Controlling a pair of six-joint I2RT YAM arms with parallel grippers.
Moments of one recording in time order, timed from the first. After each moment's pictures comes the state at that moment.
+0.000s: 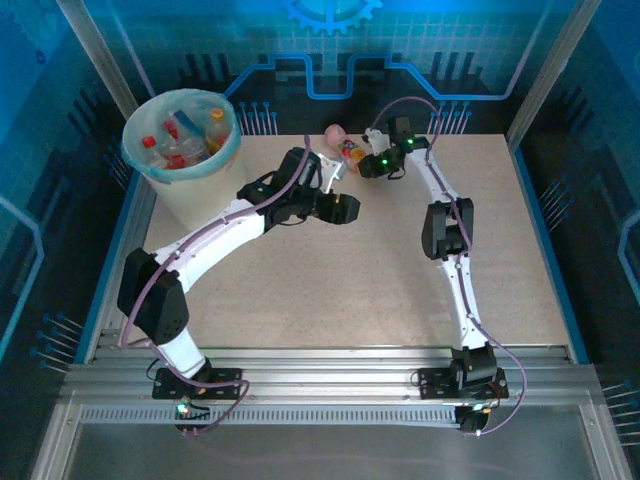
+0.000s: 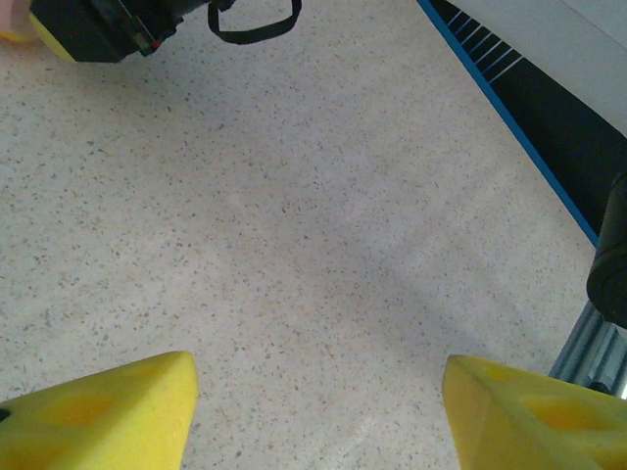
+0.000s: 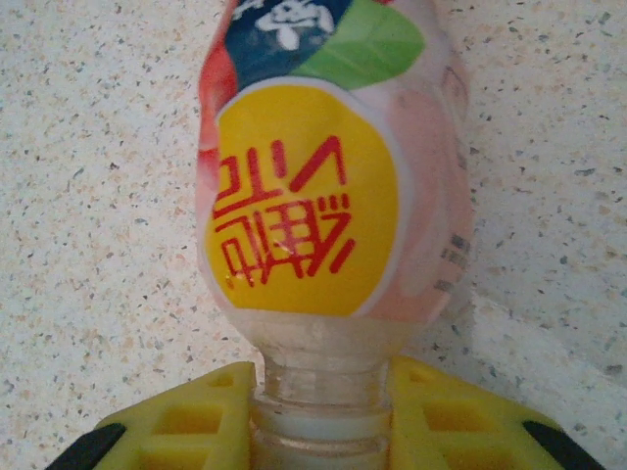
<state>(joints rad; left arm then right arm) -0.59 1.68 1.47 -0.47 0.33 -0.32 0.18 2.74 2.60 -0.84 -0.42 -0.19</state>
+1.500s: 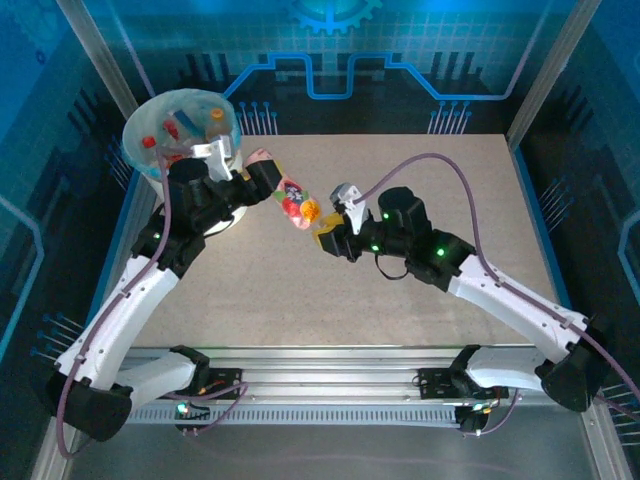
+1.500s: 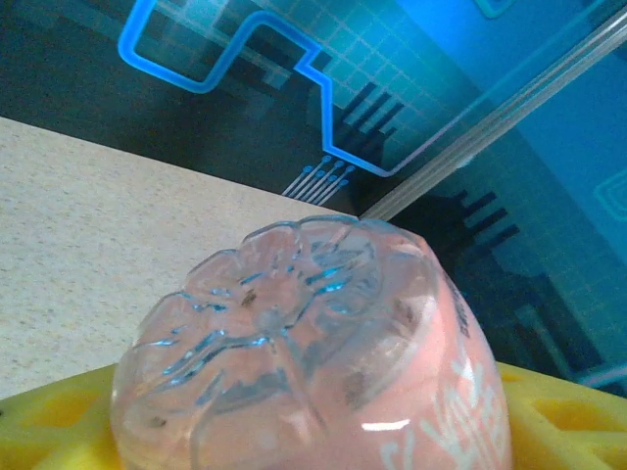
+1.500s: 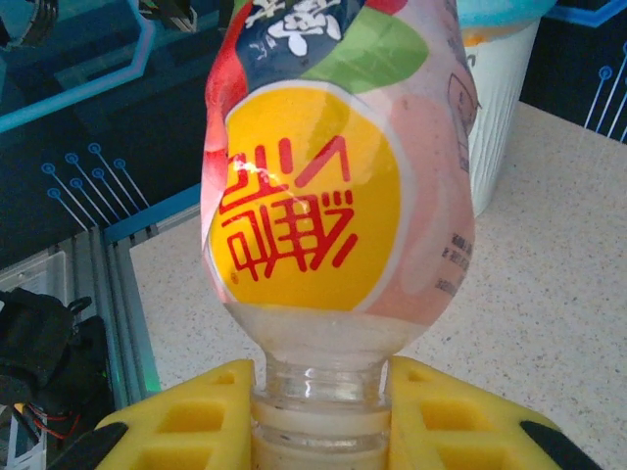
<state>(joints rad) -0.34 1.08 1.16 -0.28 0.22 -0.71 0.78 1.18 1.08 -0.25 -0.30 0.08</state>
